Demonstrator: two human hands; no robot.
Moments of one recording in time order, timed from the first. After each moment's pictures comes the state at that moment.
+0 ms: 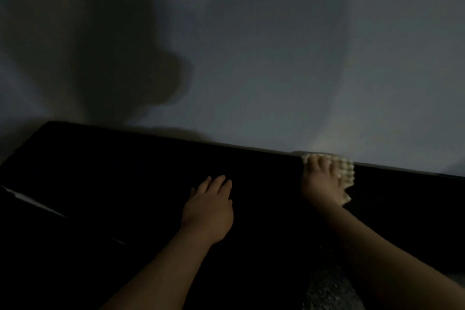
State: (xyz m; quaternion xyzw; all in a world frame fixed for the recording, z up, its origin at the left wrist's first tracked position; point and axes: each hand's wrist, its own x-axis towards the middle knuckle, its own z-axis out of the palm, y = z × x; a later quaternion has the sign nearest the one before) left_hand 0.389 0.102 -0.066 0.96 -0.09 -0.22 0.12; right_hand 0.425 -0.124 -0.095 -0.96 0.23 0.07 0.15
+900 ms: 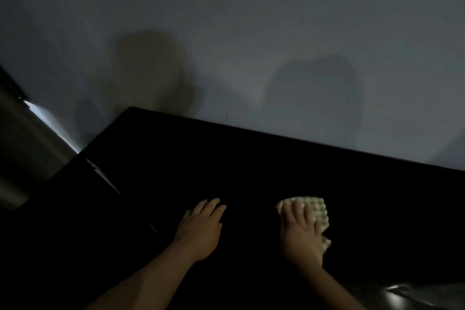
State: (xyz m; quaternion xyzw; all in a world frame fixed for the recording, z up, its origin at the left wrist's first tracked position) left_hand 0.218 0.140 -0.052 0.97 -0.07 -0.24 0.08; right_hand 0.221 -0.077 -0.084 -0.98 -0.01 0.12 0.14
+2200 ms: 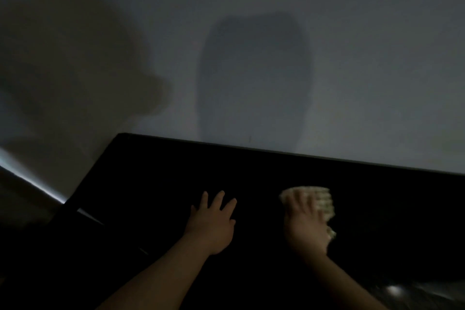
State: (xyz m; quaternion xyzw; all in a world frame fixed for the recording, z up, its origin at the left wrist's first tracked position) left_hand 0.365 0.236 -0.055 0.94 -0.10 -0.31 0.05; right_hand 0.345 0.045 -0.082 -0.98 0.09 0.11 0.13
